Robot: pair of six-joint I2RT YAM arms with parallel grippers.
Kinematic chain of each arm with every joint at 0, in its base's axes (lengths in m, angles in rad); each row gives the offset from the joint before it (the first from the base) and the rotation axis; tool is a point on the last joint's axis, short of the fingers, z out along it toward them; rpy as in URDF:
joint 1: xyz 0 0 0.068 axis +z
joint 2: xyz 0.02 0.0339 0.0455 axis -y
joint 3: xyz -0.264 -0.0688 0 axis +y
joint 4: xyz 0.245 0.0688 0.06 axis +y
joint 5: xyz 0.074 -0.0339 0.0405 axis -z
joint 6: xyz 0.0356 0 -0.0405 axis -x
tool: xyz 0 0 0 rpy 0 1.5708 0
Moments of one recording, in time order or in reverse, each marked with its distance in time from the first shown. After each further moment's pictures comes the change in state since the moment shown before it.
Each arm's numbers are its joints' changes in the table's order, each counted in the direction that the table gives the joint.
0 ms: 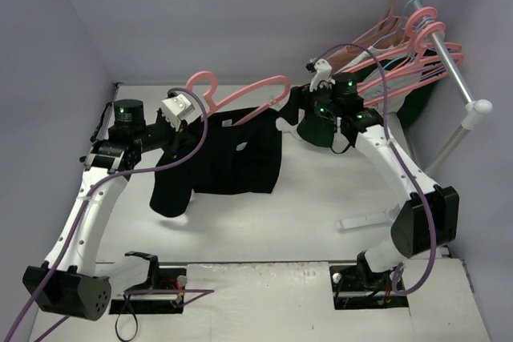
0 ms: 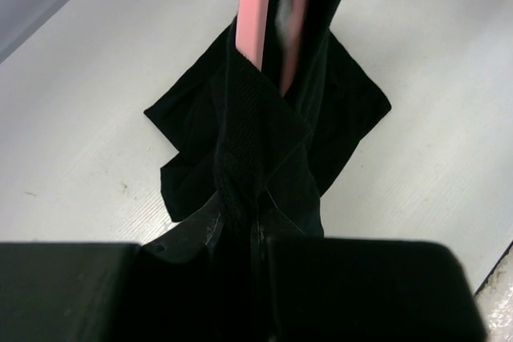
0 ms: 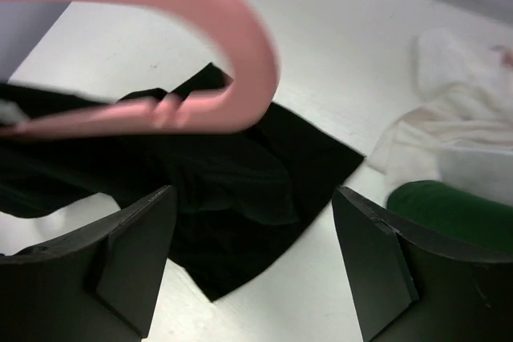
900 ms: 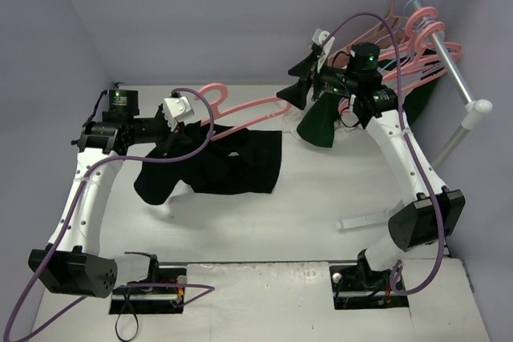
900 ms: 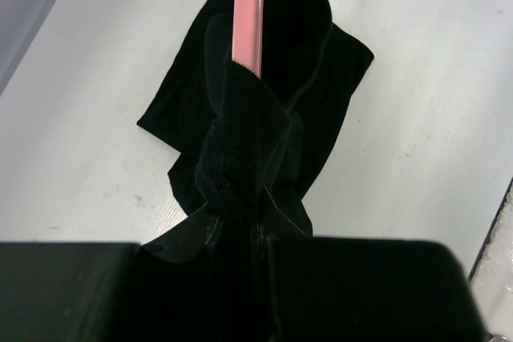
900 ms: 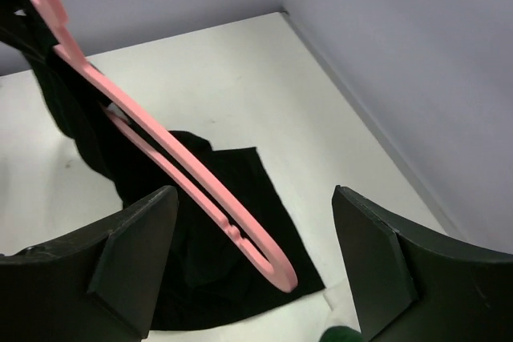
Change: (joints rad) left arm 0.065 -0.134 -0.200 0.293 0.178 -0.357; right arm -0.048 -0.040 -0.291 0.017 -0.448 0.331
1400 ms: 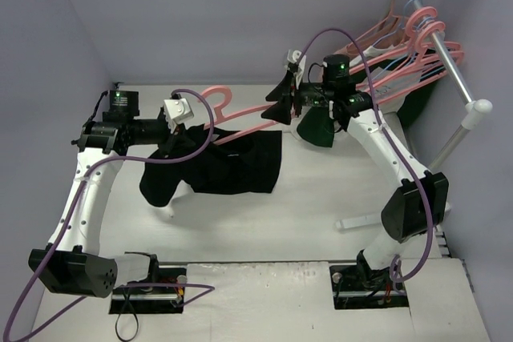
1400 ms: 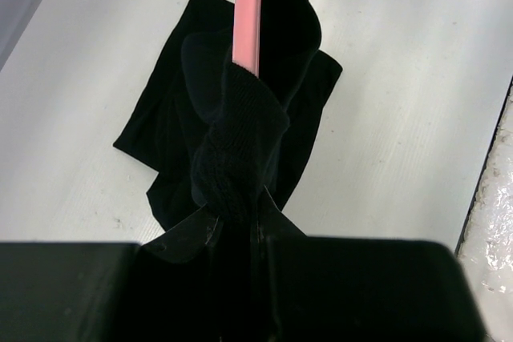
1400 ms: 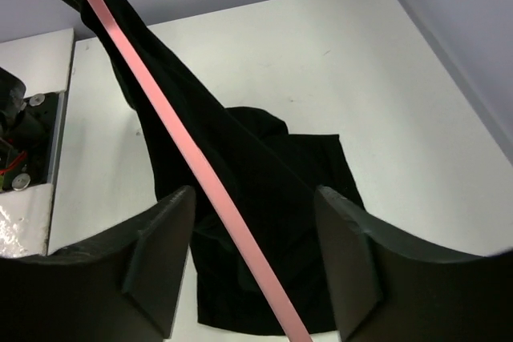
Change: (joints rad) left arm 0.000 0.000 0.001 0.026 0.094 -0.015; right arm 0.087 -0.083 0.066 0.011 -0.132 0.016
